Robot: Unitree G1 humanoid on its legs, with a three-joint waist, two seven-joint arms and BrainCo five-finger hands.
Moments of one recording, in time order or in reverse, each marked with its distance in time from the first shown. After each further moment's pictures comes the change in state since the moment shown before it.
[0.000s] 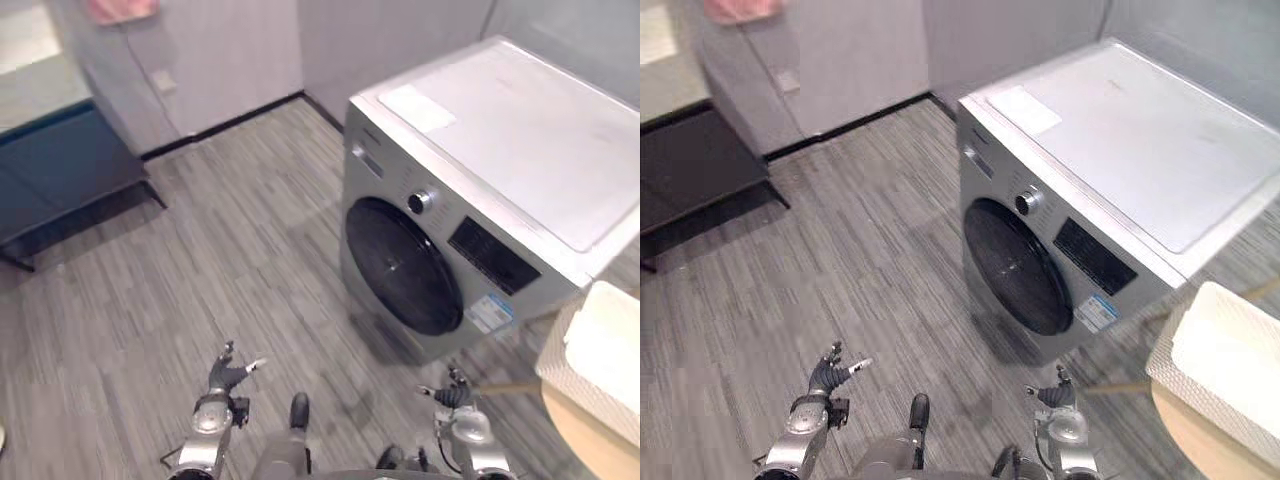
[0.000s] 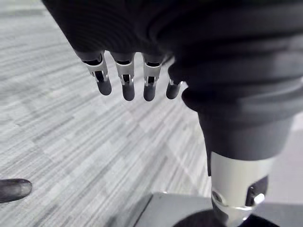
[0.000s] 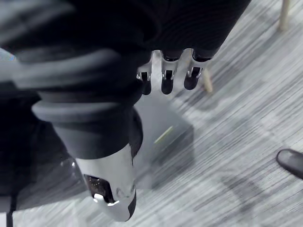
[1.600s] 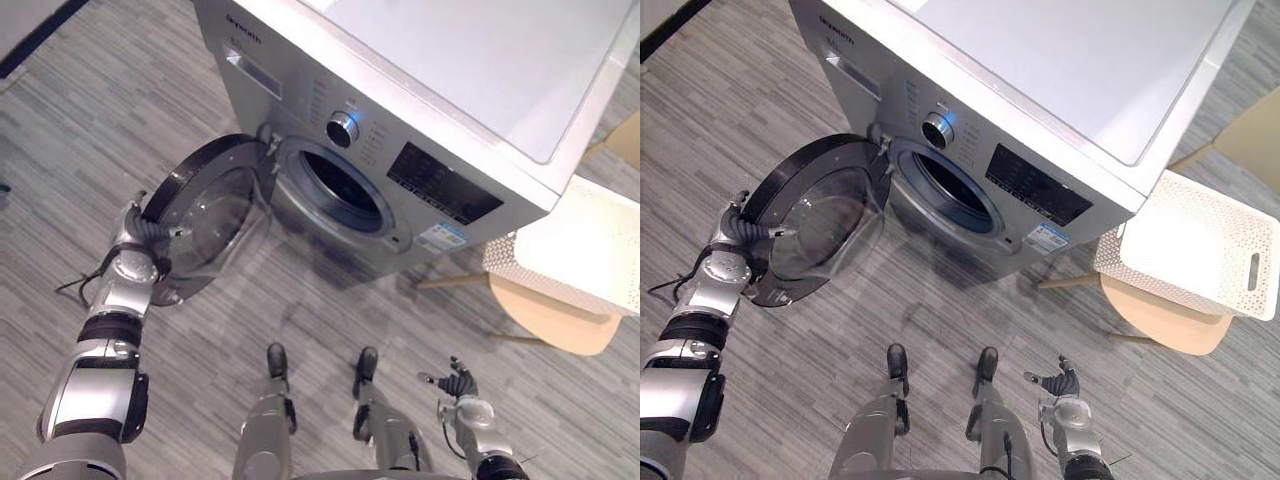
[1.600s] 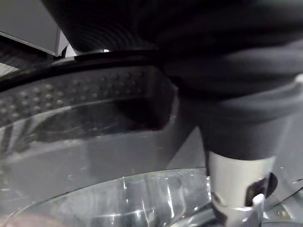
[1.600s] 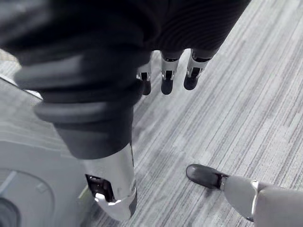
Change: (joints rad) left arm -0.731 0.462 -0.230 0.114 0.216 0.025 0.039; right arm -0.068 -0.039 -0.003 -0.009 0.062 -0.030 0.035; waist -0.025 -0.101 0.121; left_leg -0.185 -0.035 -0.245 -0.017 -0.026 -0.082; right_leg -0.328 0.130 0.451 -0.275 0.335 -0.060
